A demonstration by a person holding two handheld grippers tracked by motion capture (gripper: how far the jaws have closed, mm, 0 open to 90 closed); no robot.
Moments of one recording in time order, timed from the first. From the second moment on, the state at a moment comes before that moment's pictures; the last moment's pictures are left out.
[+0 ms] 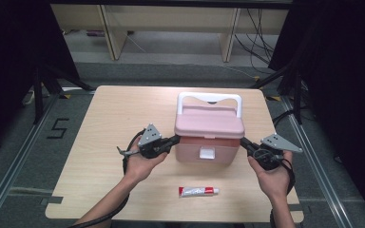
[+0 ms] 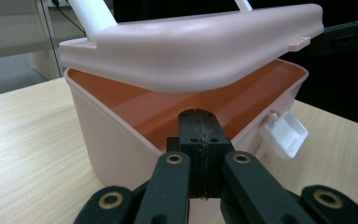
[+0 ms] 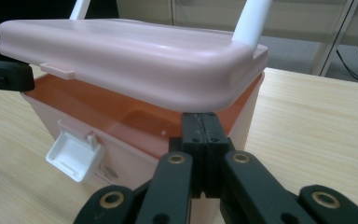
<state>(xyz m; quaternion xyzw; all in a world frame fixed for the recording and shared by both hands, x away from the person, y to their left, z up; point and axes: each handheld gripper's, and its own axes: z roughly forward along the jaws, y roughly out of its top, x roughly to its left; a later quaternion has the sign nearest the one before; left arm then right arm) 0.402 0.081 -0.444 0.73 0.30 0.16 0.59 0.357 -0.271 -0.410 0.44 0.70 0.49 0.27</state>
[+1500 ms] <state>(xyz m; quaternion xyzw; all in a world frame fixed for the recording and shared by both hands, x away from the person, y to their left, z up) 0.404 0.080 -0.448 0.74 0.28 0.17 0.59 0.373 -0.261 -0.391 0.45 0.65 0.52 0.32</state>
